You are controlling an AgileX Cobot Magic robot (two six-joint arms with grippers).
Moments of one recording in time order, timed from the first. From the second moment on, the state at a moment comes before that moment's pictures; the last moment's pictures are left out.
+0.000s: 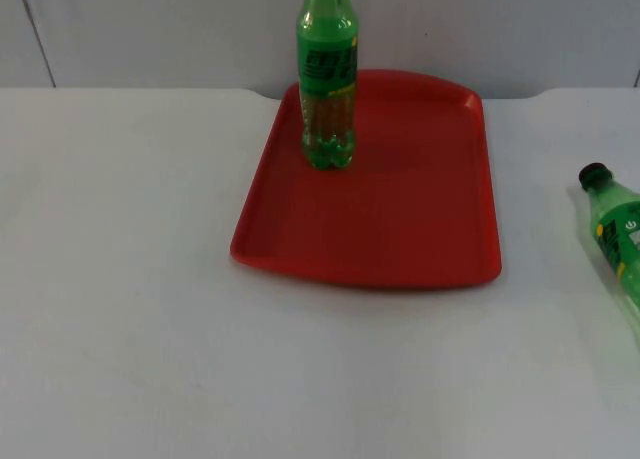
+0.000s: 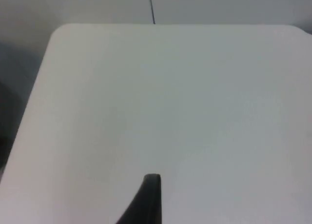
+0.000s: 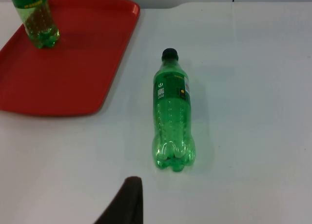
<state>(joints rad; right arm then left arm) 0.07 0.00 -0.52 0.03 1.08 -0.01 -0.13 1.18 -1.10 0.30 0.76 -0.33</state>
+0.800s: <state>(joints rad) 0.07 0.00 -0.52 0.03 1.08 -0.01 -0.13 0.61 -0.75 0.02 0.73 -0.01</state>
